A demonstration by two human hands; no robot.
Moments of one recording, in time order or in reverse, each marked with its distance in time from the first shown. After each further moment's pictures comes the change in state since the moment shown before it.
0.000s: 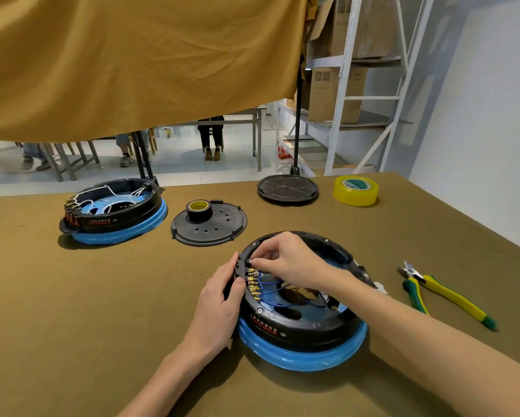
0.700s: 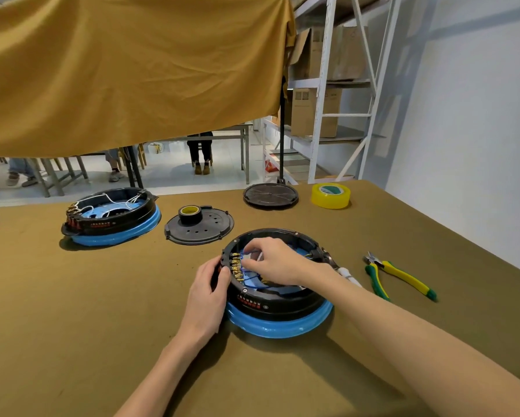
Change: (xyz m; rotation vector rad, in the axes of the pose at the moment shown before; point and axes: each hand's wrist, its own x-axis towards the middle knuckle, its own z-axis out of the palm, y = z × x) left_hand -0.024 0.005 0.006 -0.027 0.131 -0.026; right_hand -0.041 -0.027 -0.006 -0.154 -0.063 0.098
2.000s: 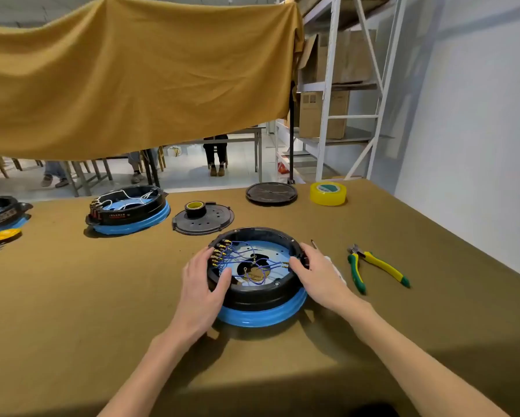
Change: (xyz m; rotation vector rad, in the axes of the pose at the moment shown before) left_hand -0.063 0.042 0.000 0.246 0.047 0.078; right_hand -0.110 0.057 -0.009 0.235 0.329 0.125
